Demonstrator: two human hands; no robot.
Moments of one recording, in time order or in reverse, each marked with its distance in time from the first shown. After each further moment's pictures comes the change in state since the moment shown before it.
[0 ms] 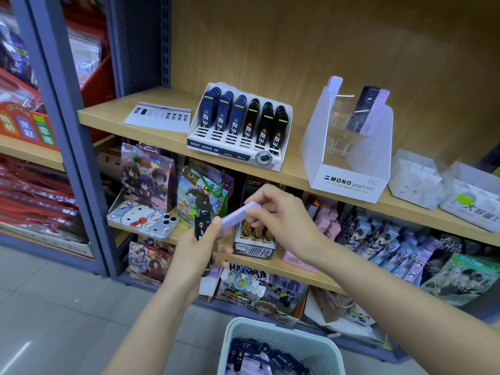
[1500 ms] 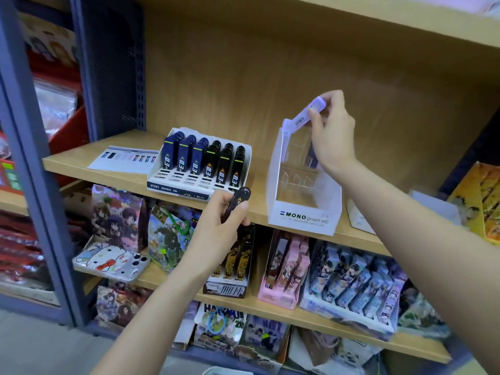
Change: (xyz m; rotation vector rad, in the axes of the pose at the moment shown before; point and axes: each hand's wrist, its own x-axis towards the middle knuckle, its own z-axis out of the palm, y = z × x) left_hand 0.001 0.073 0.092 0.269 -0.213 0.490; right_hand 0.092 -0.024 -0.177 -0.264 0.735 -0.251
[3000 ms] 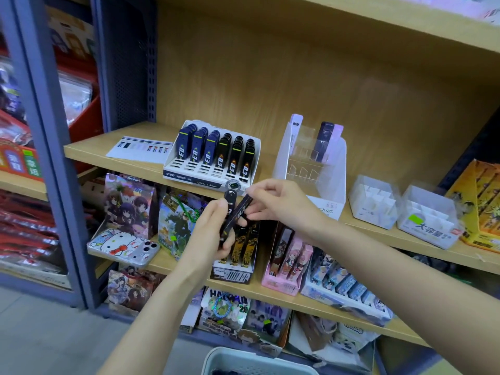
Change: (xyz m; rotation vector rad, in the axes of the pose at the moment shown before) left_hand -0.030 -0.012 -0.021 -0.264 0.003 -0.180; right_hand -0.122 -0.059 0.018 0.457 -0.700 0.570
